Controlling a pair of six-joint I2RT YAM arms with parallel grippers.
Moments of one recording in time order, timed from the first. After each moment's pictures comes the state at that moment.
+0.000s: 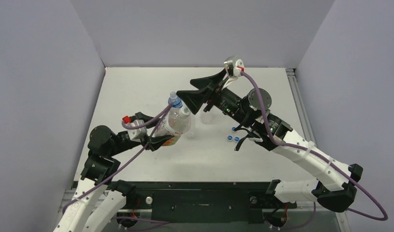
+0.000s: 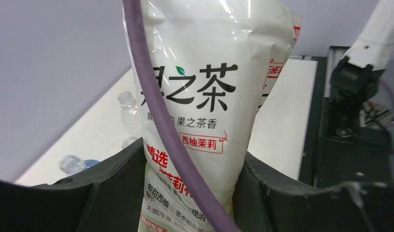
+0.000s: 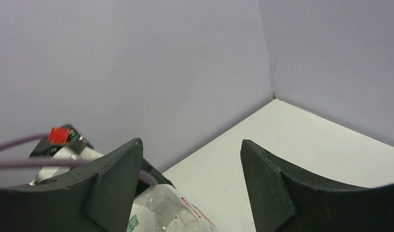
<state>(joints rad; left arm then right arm) -0.38 0.57 0.74 -0.05 0.78 0.02 0.97 1.20 1.37 0.09 -0.08 0.33</state>
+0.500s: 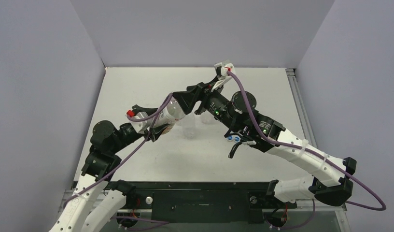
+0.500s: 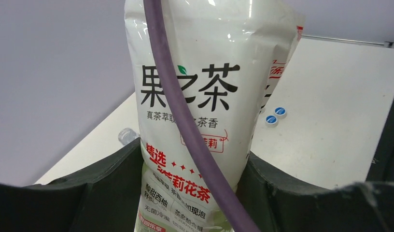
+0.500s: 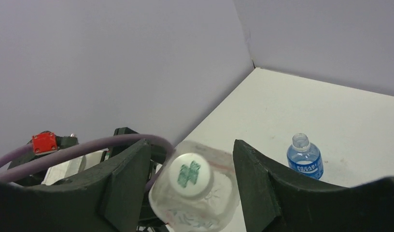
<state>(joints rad) -0.39 0.62 0.77 -0.10 0.56 0.22 1.08 1.26 1.47 -0.09 0.23 0.41</state>
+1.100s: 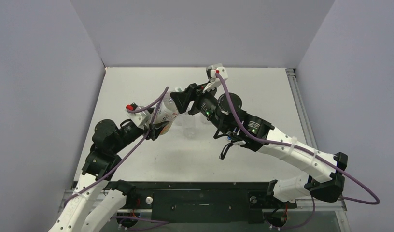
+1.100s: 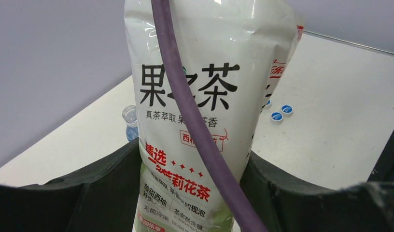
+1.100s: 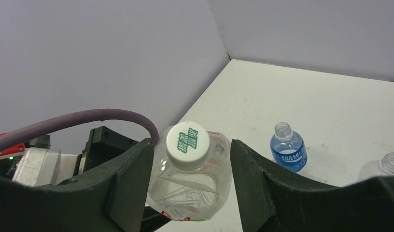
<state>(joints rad) -0.39 0.64 0.78 -0.15 0.42 0.14 1.11 1.31 1.47 -0.10 0.38 0.41</state>
